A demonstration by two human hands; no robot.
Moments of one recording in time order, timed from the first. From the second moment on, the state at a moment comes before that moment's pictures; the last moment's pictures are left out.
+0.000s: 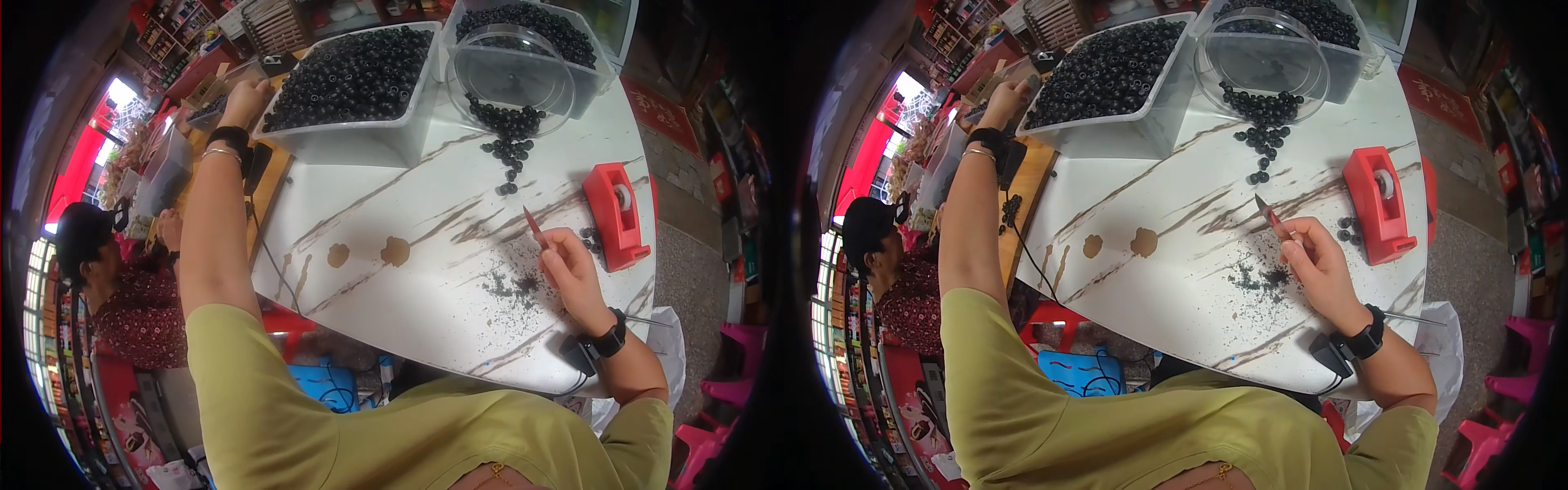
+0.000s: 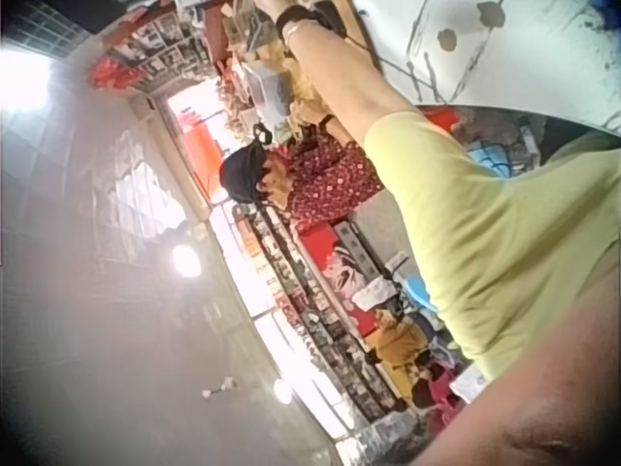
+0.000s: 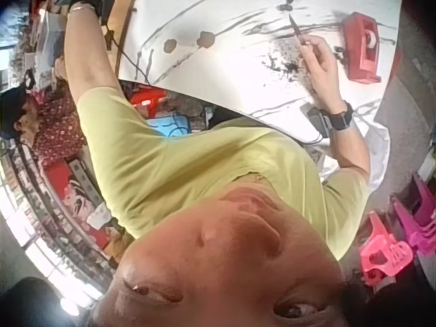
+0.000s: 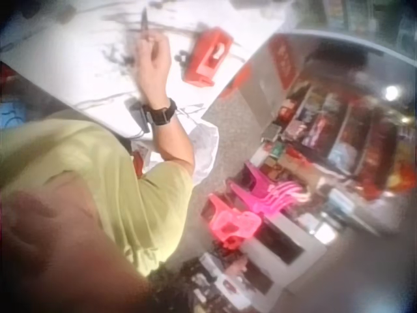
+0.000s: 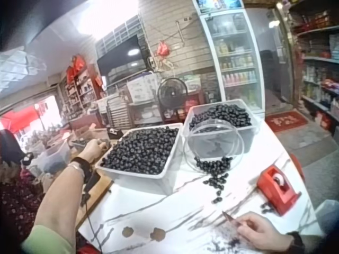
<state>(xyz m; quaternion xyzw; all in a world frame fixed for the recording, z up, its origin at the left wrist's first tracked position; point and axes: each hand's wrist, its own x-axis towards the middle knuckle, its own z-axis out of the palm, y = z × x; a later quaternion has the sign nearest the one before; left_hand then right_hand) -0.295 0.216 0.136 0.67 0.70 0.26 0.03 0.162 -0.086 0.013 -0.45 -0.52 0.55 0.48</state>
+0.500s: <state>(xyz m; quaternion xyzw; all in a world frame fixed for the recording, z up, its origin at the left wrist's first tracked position) -0.165 0.163 0.159 0.76 0.43 0.49 0.05 0.163 -0.086 0.014 -0.46 -0.50 0.53 0.51</state>
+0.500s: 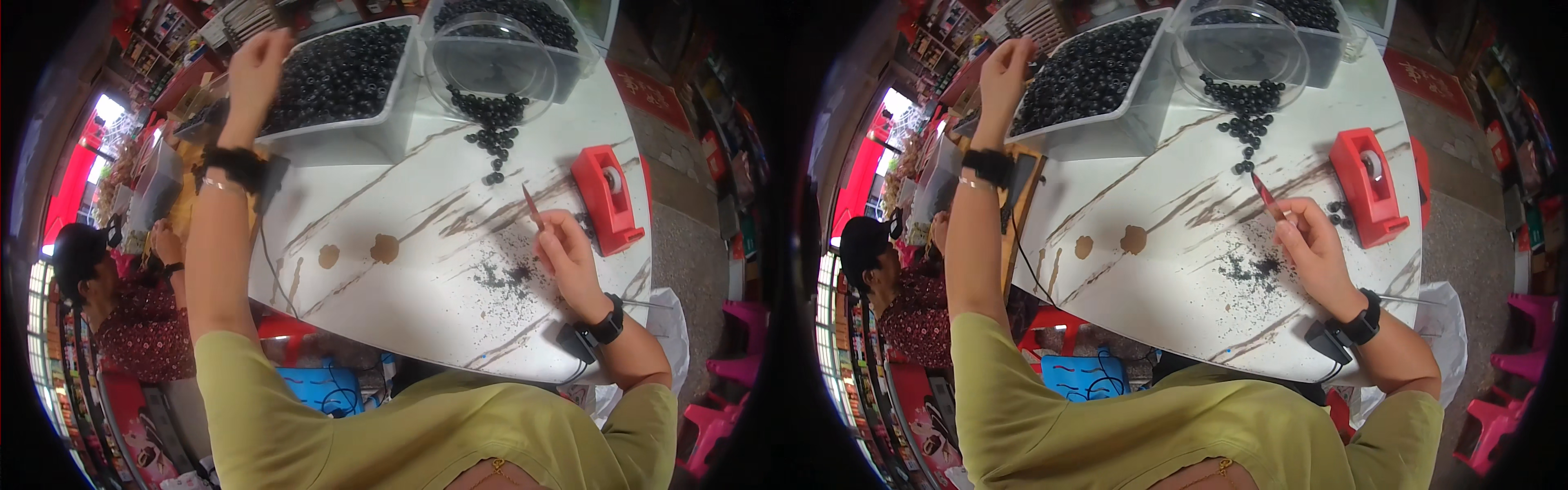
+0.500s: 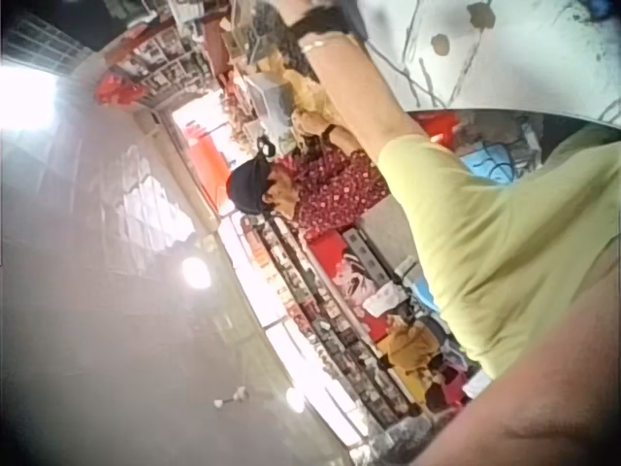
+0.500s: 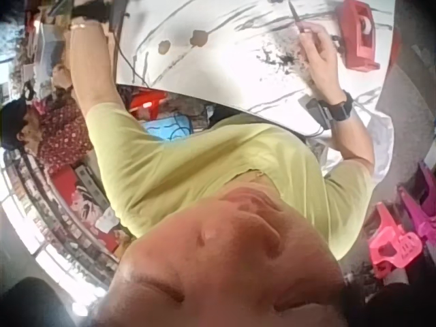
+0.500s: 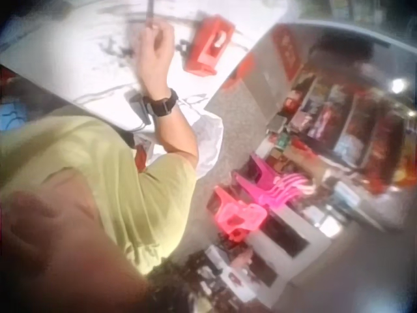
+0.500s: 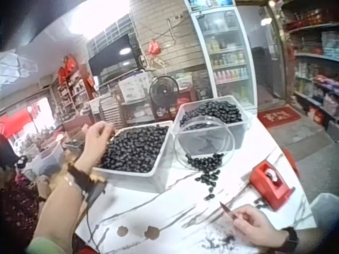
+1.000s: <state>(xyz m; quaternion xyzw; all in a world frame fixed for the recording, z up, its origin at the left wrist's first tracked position) 0.010 0.079 0.000 0.91 0.35 0.15 0.18 0.166 -0.086 0.017 -0.43 -0.49 0.50 0.57</state>
